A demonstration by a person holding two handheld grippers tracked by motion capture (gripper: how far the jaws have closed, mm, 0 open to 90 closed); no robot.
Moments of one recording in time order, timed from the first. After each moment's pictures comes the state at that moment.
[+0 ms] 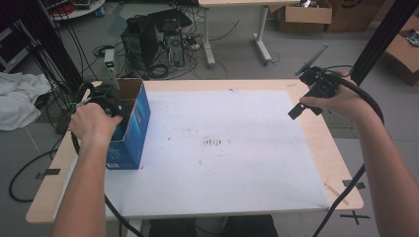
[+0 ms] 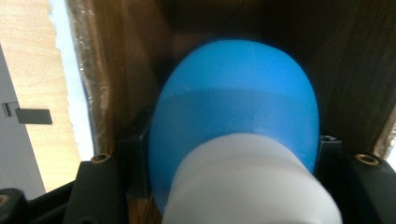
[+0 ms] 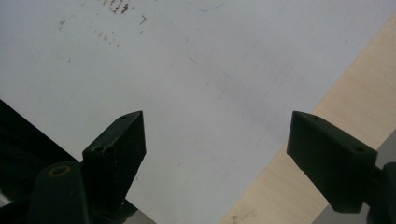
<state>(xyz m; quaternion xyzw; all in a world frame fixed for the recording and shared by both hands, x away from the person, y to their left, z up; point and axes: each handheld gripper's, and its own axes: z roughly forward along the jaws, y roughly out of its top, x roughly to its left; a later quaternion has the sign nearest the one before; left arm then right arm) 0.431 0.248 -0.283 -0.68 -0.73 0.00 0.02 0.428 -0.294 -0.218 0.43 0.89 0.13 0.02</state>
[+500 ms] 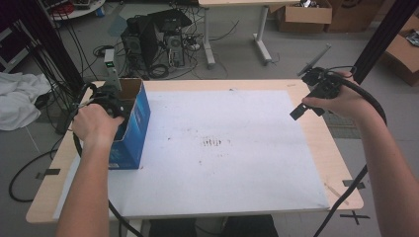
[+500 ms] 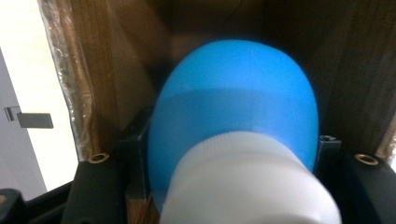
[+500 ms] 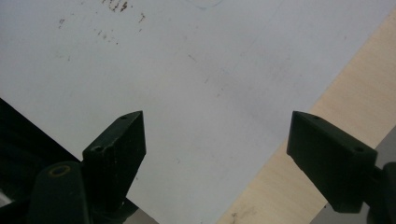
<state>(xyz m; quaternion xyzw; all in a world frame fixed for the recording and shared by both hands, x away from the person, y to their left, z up) 0.432 0.245 -0.285 -0.69 -0.73 0.00 0.02 0.425 -0.299 -0.217 0.43 0.89 0.13 0.02</state>
